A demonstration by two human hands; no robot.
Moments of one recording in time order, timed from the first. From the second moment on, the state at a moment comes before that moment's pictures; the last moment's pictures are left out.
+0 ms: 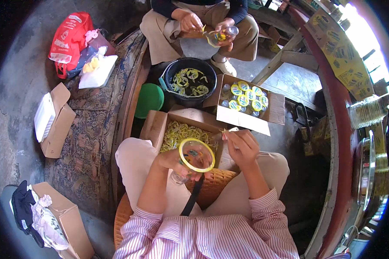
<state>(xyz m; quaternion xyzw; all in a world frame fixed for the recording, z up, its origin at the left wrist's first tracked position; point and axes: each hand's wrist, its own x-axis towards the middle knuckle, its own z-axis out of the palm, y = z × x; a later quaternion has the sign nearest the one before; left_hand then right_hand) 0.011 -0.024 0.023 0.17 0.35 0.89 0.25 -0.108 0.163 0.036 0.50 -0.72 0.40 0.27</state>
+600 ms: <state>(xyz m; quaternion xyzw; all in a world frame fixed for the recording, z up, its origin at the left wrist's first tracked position) 0.009 -0.030 0.022 0.01 0.57 0.82 0.00 -0.108 0.162 -0.019 0.47 -0.84 0.20 -0.16</state>
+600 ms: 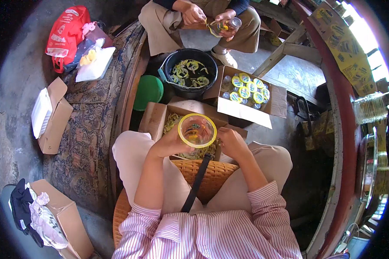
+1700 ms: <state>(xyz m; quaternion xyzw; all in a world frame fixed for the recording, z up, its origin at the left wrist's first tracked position) -0.032 0.011 -0.044 -0.19 0.74 0.56 -0.32 -0.114 0.158 -0.003 0.21 -0.76 0.59 -0.18</state>
